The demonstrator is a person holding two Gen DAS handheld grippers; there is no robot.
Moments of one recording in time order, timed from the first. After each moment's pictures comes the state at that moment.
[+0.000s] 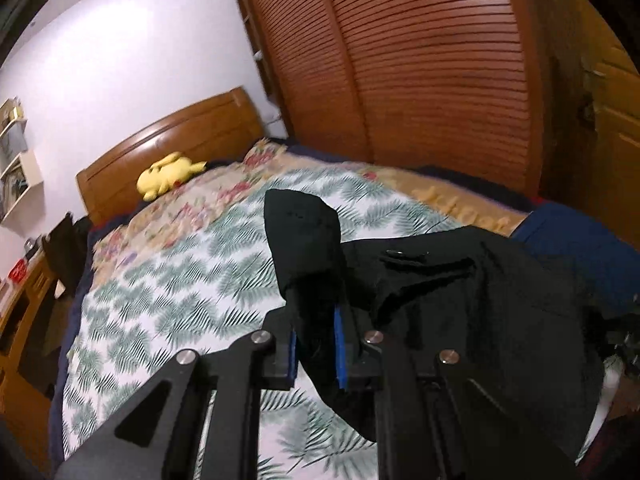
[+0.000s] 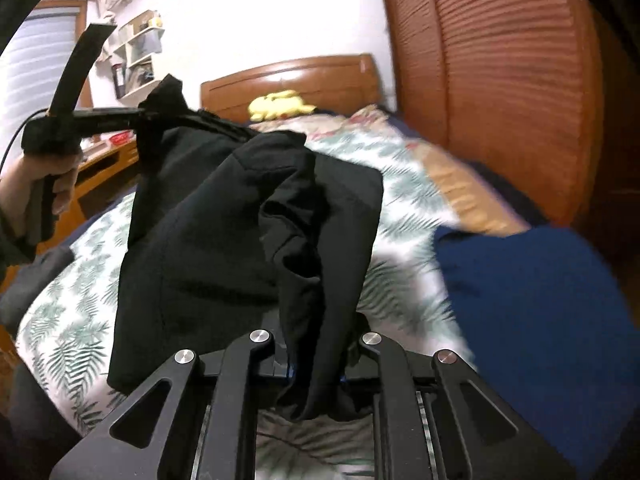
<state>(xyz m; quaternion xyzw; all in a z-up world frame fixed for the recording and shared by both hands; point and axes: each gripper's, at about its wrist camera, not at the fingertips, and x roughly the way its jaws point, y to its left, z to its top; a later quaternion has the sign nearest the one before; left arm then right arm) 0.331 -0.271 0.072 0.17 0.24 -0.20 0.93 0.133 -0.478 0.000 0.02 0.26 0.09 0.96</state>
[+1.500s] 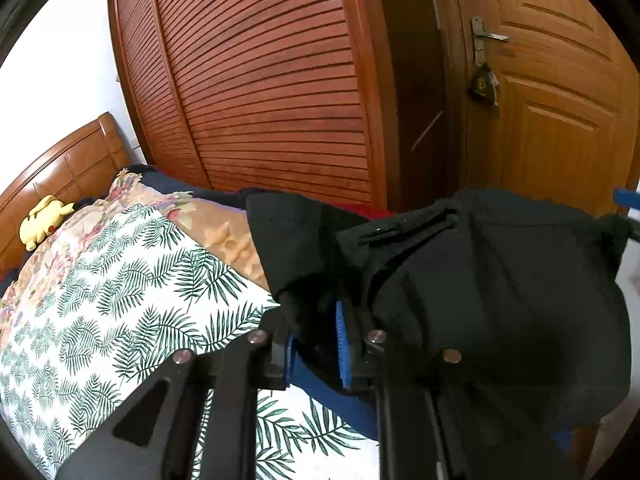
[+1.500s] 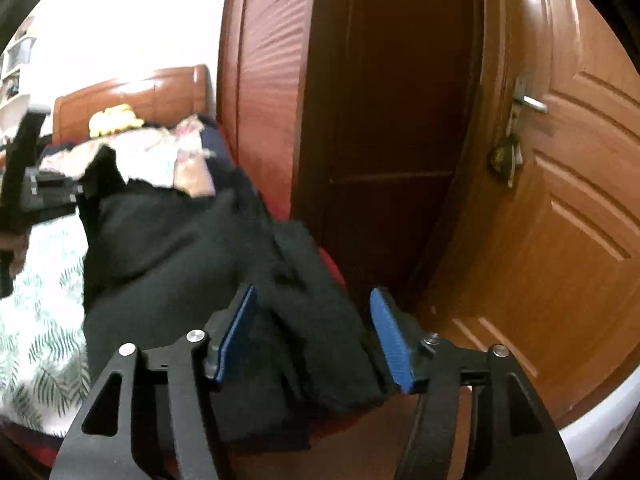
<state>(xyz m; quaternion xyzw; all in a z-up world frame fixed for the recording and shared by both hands) 0.299 -0.553 0.021 0.19 0.26 -0.37 0.87 0.031 -0.737 0.044 -0.01 0.26 -0.18 0.95</state>
